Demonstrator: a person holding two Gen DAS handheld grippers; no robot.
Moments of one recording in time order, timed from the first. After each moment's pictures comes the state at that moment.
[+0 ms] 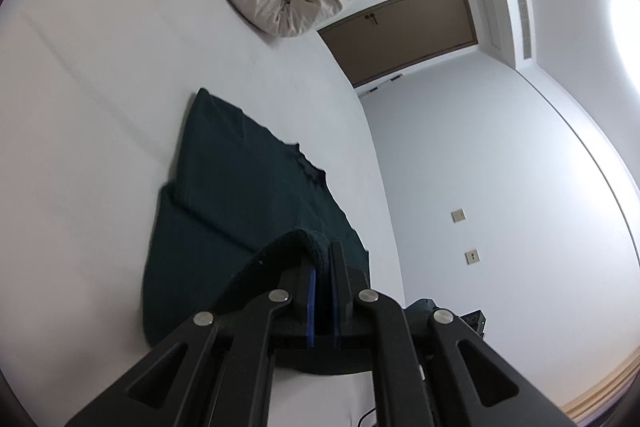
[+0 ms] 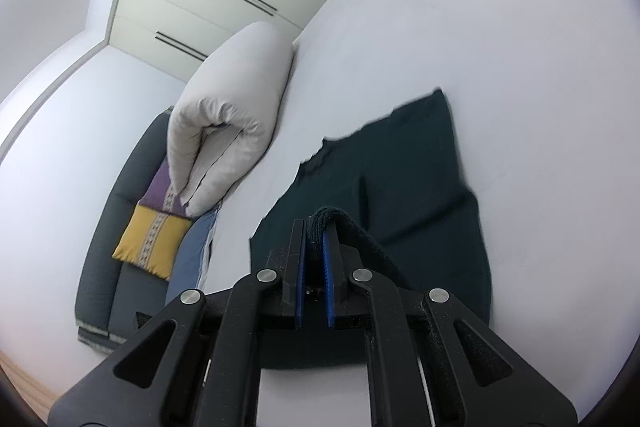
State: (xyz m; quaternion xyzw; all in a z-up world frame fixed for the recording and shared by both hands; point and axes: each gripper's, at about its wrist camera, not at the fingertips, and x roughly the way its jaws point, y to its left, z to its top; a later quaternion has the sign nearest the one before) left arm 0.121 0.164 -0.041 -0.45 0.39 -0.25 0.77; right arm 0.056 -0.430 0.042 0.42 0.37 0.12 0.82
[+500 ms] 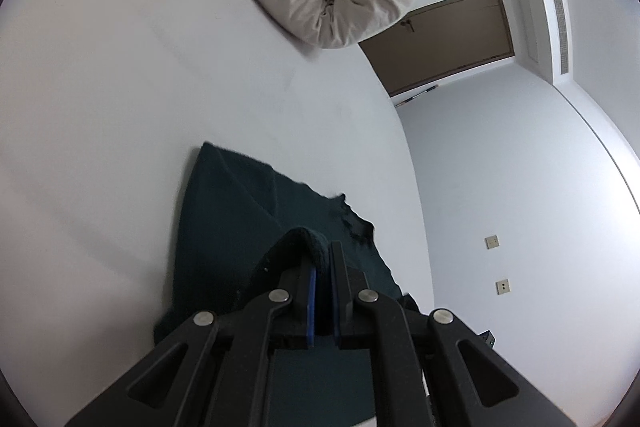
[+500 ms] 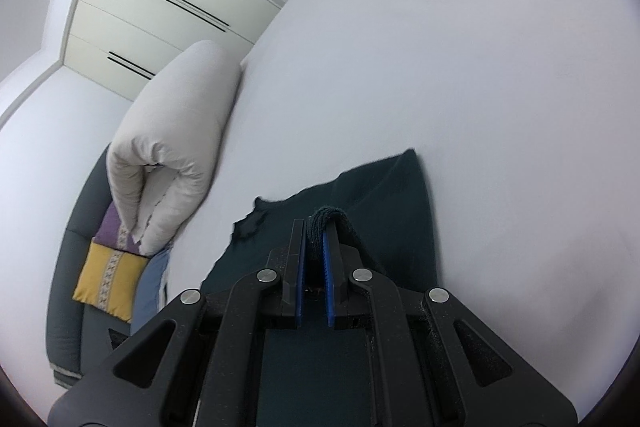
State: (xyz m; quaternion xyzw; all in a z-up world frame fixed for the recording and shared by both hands) left arm 0.241 0.153 -0.084 -0.44 0.41 -0.19 0.78; right arm 0.206 -0.454 -0.035 0.42 0.38 0.04 0.82
